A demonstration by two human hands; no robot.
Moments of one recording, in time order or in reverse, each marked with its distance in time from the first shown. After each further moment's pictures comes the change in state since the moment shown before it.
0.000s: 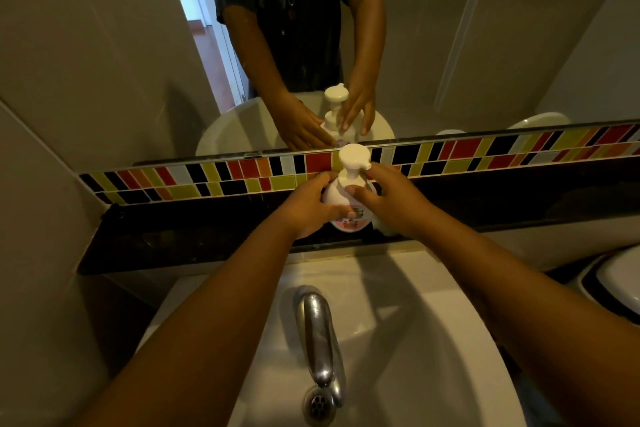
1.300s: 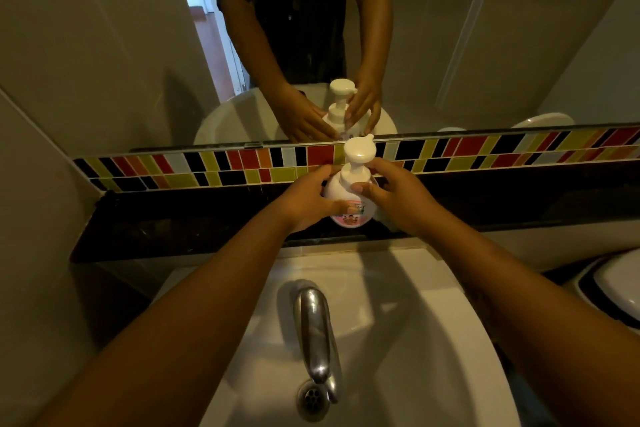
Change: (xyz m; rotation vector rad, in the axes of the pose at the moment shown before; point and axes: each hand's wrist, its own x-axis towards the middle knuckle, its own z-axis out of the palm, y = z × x) left_hand 0.001 -0.004 -0.004 -0.002 -0.026 0.033; right_hand 0.000 0.006 -0.002 0.106 -0.018 0.037
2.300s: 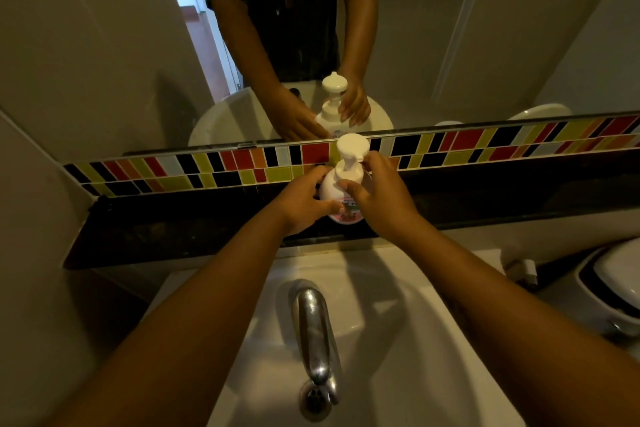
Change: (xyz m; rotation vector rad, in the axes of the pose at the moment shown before) left_hand 0.003 -0.009 0.003 -0.024 0.011 0.012; right_hand 0.002 -0.005 0.026 -0.068 0.229 -0.002
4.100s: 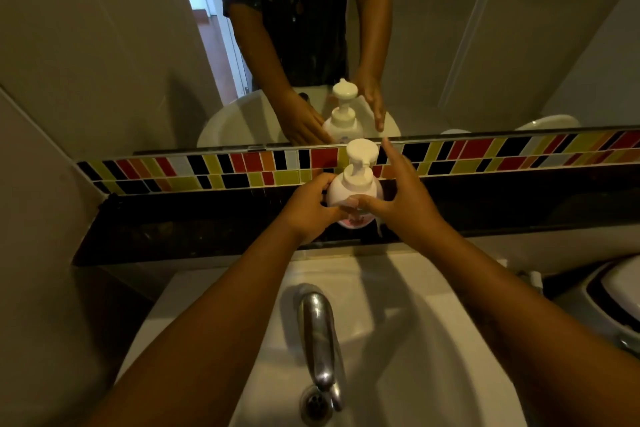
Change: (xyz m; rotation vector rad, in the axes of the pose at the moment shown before) left_hand -0.008 -0.003 0.008 -0.037 0.129 0.006; right_hand -0.007 0.003 -0.021 0.093 -0.082 -0.043
